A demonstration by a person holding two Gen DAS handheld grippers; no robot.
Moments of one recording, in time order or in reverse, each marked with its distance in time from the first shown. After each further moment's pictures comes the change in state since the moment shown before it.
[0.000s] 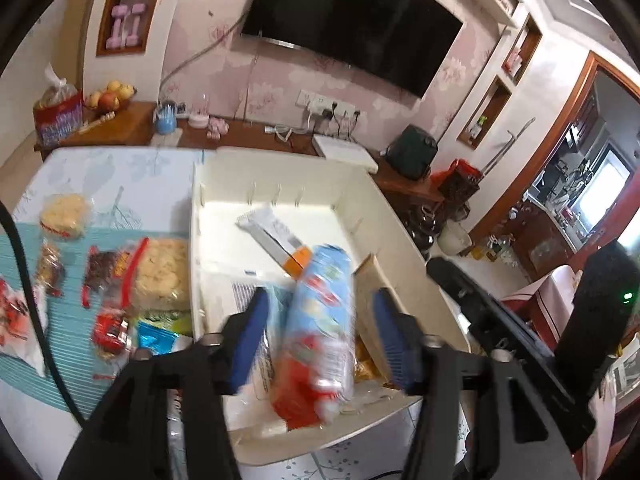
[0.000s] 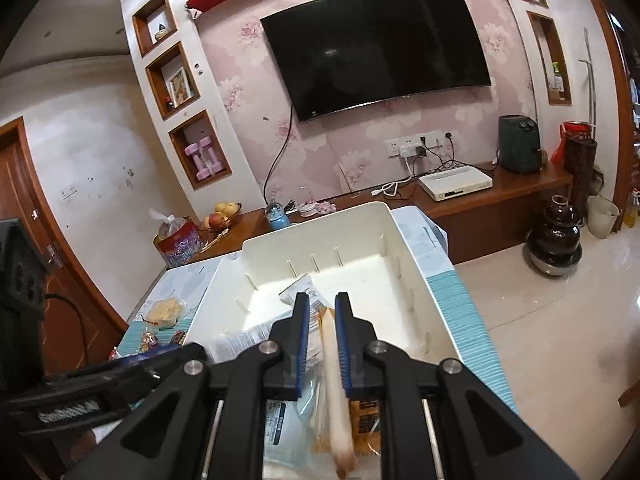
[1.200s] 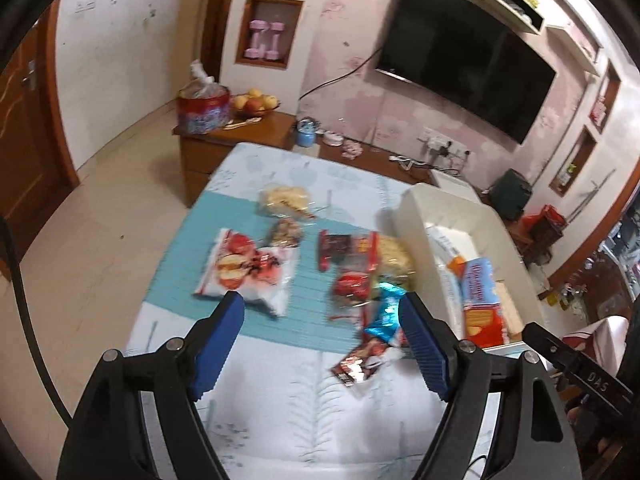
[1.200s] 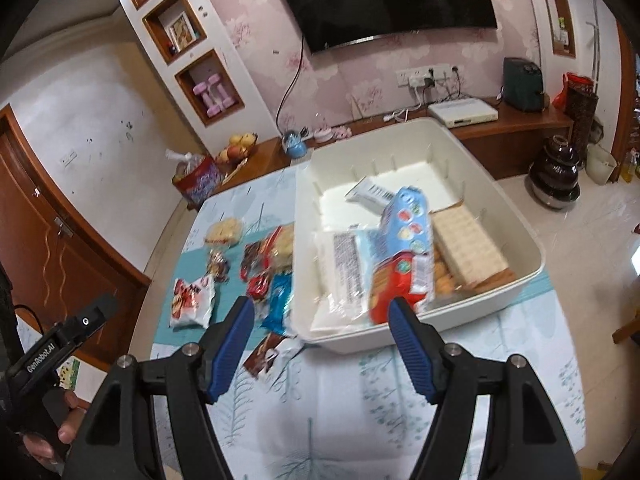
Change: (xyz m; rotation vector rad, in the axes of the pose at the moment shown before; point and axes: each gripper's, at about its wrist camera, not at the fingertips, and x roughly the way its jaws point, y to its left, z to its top) left arm -0.186 0.146 -0.051 -0.181 -0.066 0.352; right arm -0.060 0.113 -0.038 0.049 0.293 -0.003
